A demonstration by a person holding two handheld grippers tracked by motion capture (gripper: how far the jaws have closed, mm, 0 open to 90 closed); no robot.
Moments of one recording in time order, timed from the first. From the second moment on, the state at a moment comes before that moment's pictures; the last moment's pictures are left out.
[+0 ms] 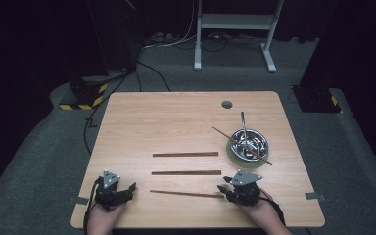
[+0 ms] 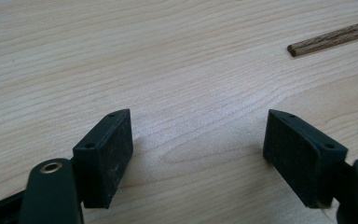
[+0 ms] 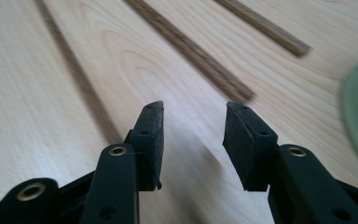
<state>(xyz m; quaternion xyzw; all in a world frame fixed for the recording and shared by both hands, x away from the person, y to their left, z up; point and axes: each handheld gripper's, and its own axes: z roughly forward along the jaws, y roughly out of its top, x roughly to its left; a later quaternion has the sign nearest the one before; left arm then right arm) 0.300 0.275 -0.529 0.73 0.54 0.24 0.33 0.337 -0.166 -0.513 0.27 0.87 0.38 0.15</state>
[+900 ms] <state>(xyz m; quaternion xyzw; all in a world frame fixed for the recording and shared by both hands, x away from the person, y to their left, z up) 0.299 0.275 -0.529 0.73 0.54 0.24 0.33 0.321 -0.090 -0.519 0.19 0.90 0.38 0.10</state>
